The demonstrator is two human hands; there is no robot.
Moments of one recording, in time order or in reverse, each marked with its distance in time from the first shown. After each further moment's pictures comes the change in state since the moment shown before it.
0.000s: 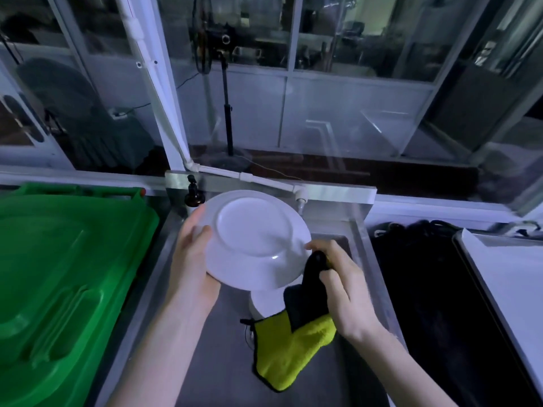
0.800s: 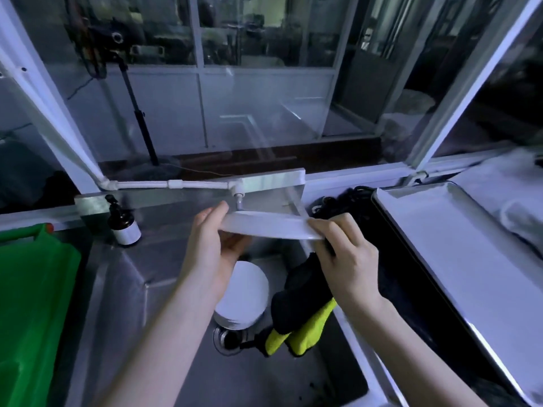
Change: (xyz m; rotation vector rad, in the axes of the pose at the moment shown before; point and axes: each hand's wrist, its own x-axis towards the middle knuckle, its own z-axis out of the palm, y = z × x) left_hand -0.018 -0.009 0.097 -0.091 -0.204 -0.367; right_hand -0.029 -0.007 -0.056 -0.671 0.545 -0.195
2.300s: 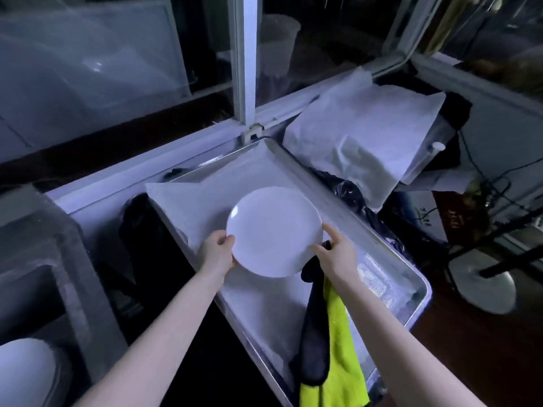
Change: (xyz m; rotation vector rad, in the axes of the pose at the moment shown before) left_hand 0.113 -0.468 0.343 0.878 -0.167 -0.227; right_hand -0.106 0.517 -0.176 0.196 -0.099 1.278
